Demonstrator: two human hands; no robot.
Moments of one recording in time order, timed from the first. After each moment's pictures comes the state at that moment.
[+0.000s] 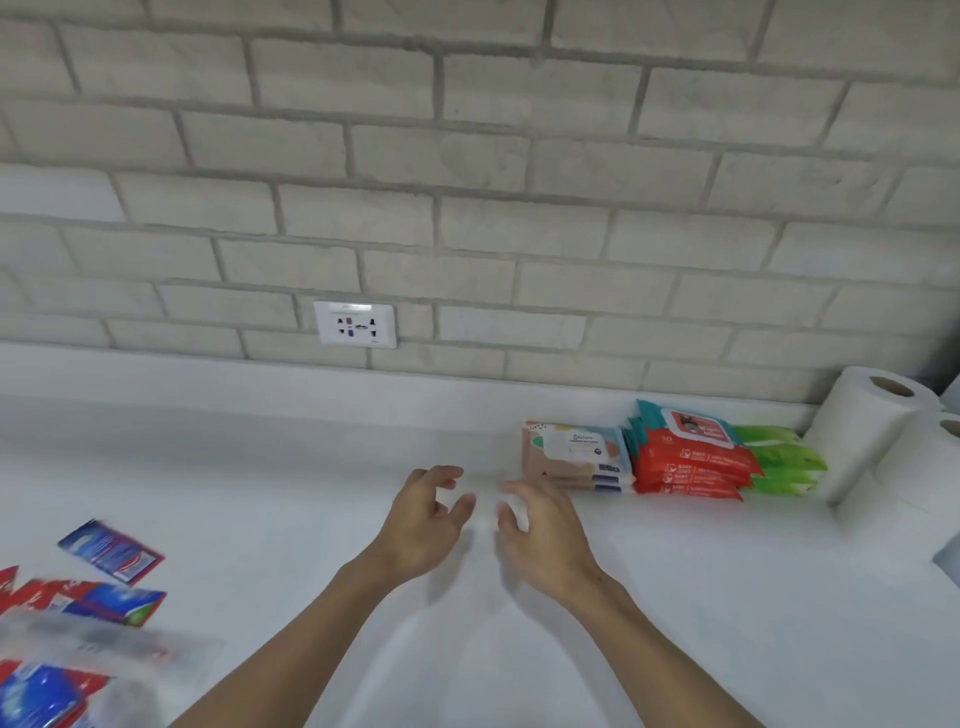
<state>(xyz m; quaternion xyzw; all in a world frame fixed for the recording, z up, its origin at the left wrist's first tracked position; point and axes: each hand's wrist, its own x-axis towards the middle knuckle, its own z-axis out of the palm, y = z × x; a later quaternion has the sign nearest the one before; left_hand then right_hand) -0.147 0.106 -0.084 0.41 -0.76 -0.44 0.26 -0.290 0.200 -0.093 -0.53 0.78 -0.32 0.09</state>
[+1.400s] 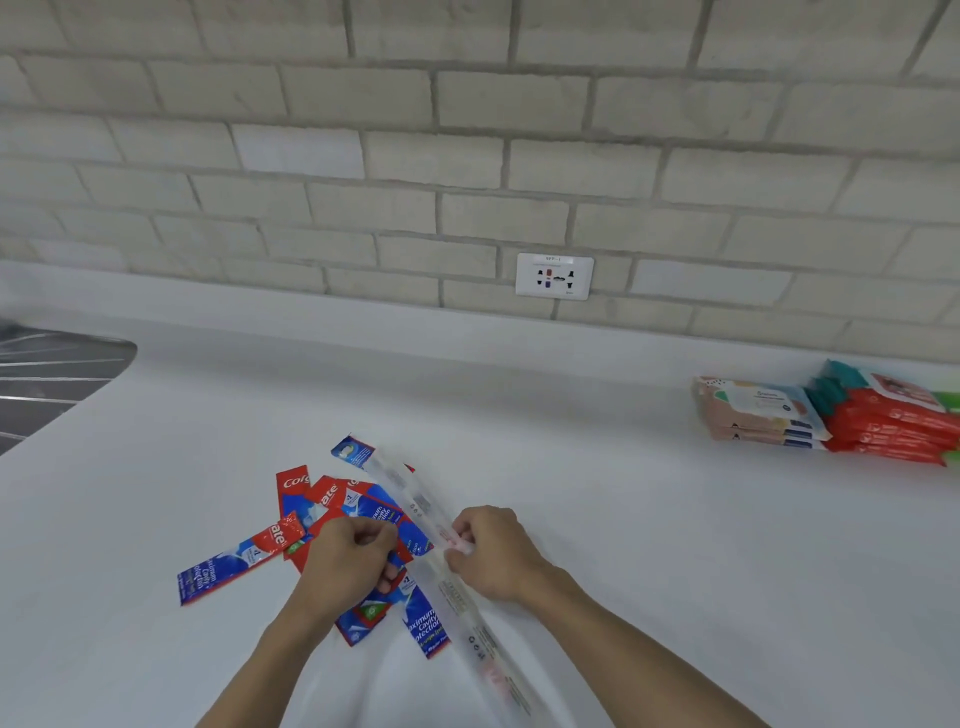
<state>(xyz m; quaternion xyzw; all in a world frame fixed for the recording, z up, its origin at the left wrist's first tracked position) 0.188 0.075 -0.113 0.61 -0.59 -0.48 0.22 0.014 0.126 -0.115 -0.59 0.73 -0.19 0.28</state>
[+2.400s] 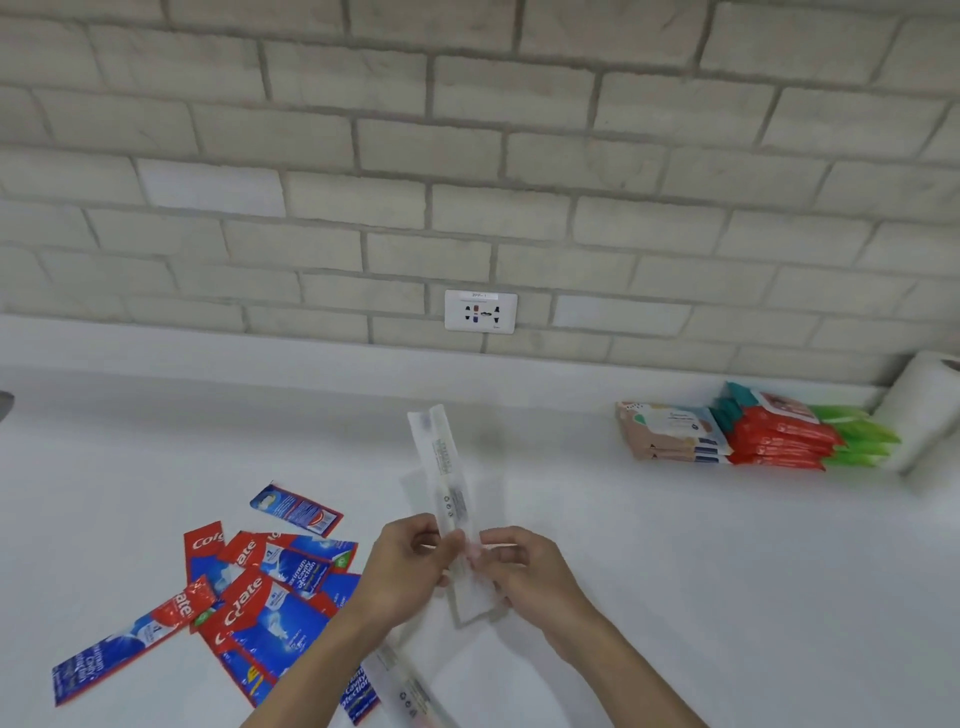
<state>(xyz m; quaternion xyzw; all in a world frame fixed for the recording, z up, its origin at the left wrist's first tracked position) 0.084 0.094 -0.091 0.42 -0.65 -0.58 0.27 -0.049 0.184 -0.093 -0.30 0.69 -0.50 0.44</state>
